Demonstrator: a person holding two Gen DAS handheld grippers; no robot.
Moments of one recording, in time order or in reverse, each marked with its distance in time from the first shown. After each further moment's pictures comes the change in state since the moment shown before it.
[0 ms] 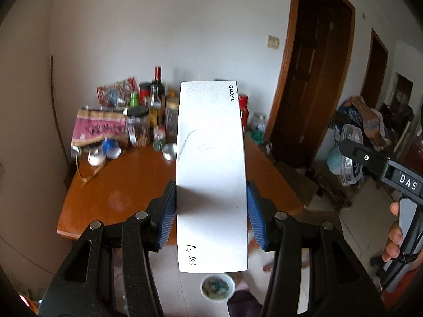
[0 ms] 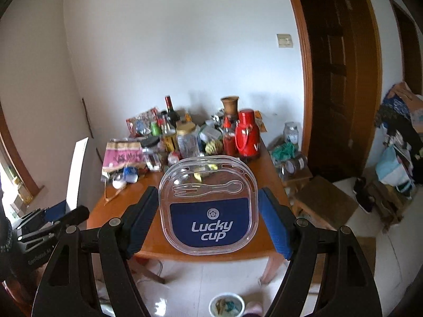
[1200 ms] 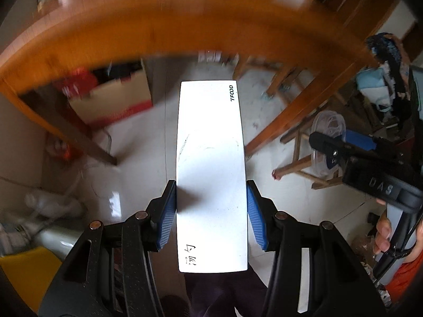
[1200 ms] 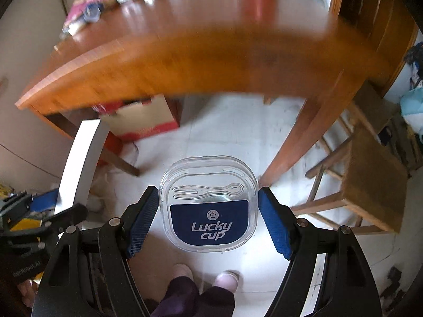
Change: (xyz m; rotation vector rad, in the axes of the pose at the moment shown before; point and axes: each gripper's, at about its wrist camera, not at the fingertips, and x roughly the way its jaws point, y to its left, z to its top) left arm 0.217 0.010 -0.294 -0.153 0.603 0.032; right arm 0.220 -0.068 -0.270 -0.114 0.612 0.003
